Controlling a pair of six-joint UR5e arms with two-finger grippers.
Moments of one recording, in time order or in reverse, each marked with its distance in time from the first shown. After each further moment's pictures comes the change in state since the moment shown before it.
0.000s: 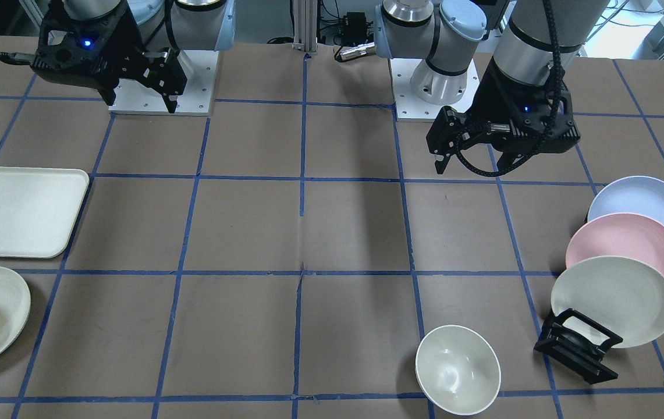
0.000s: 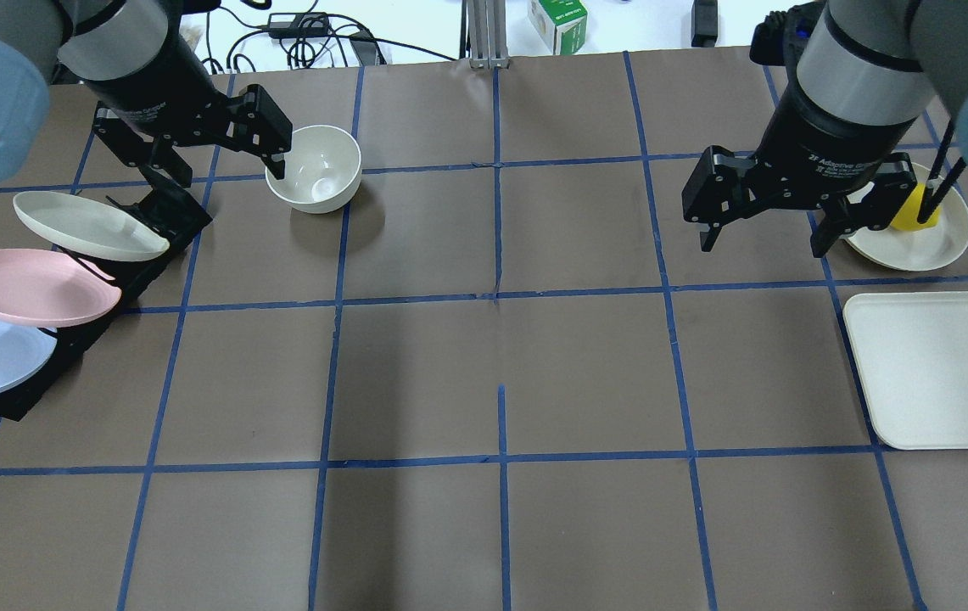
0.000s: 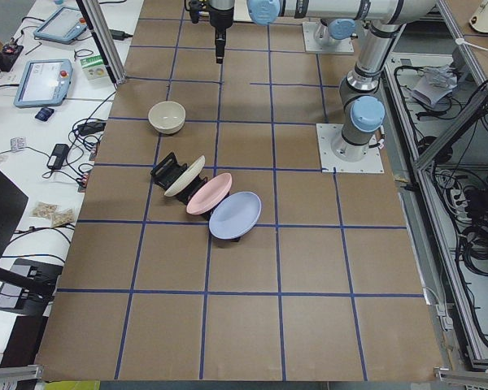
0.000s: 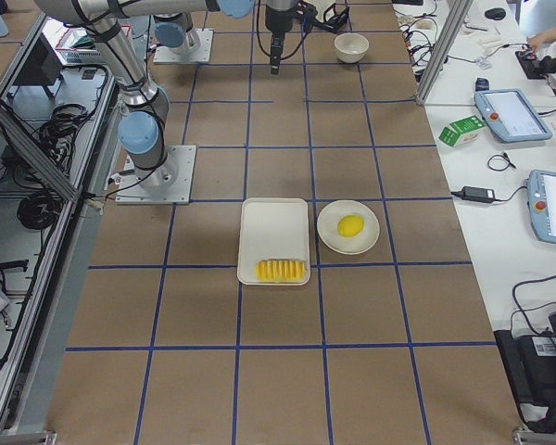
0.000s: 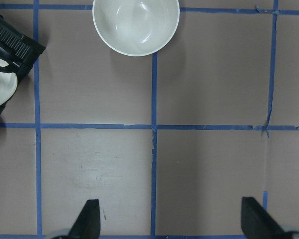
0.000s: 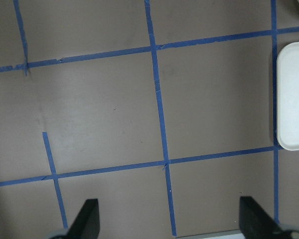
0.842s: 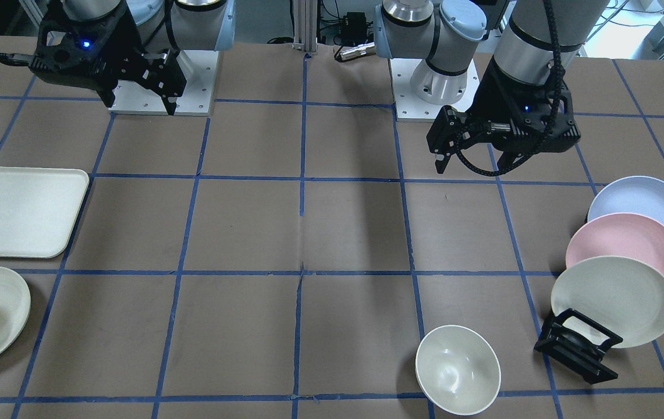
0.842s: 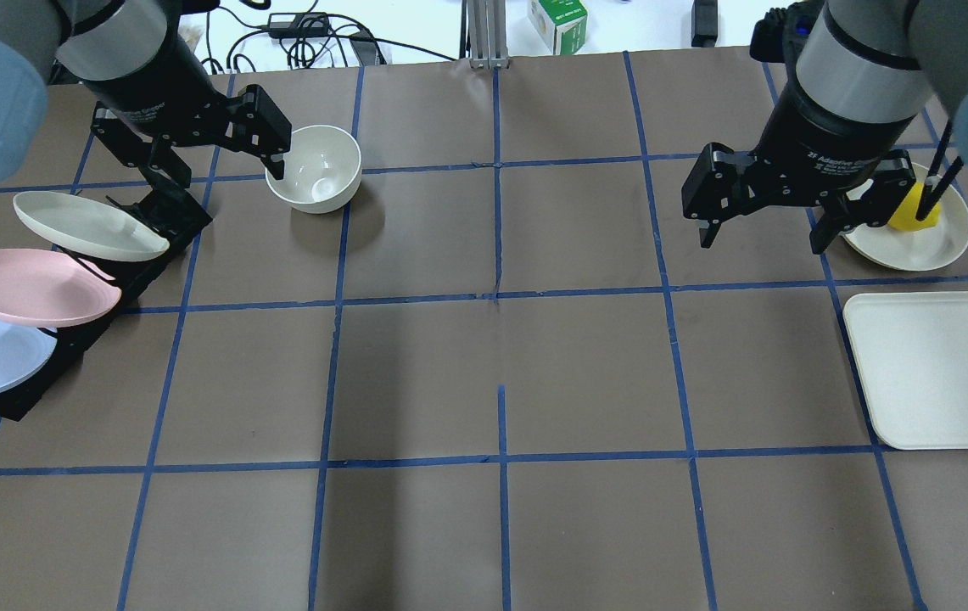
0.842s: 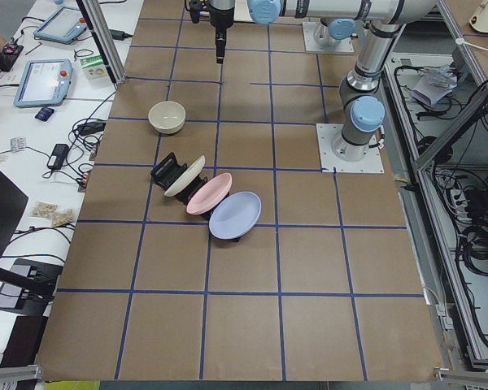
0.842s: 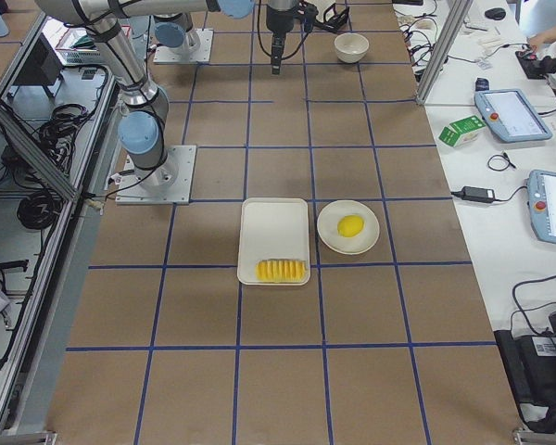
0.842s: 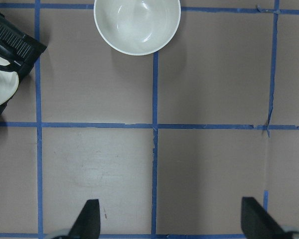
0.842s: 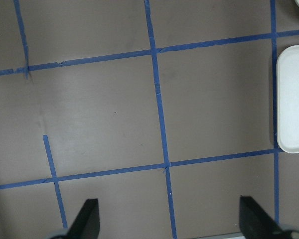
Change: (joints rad) left arm 0.001 0.001 0.000 -0.002 0.000 0.000; right arm -0.001 0.003 0.000 -0.014 -0.001 0.006
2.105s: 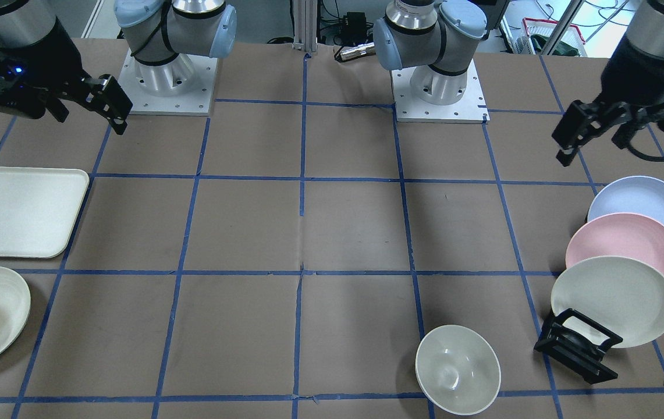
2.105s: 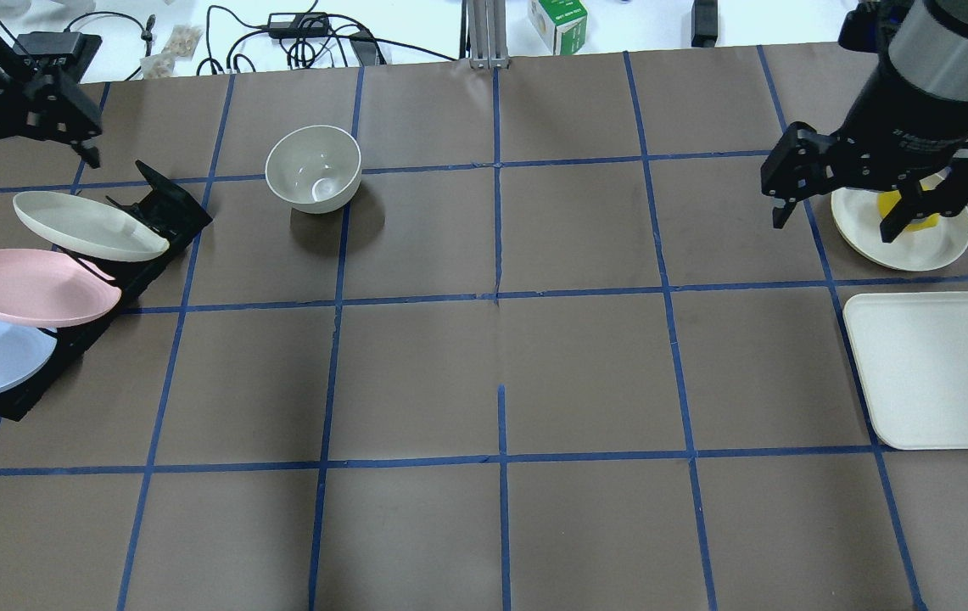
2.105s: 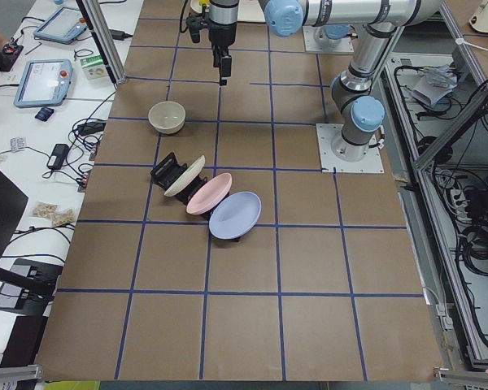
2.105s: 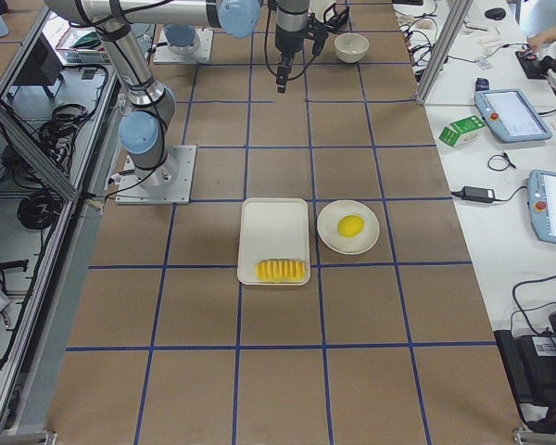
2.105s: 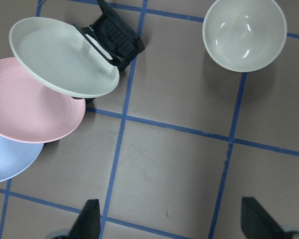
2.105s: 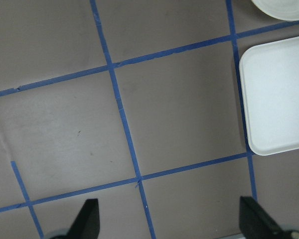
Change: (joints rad) left arm 0.318 0.059 0.008 -0.034 0.108 0.011; right arm -0.197 0.030 0.009 -0.006 -0.008 -0.101
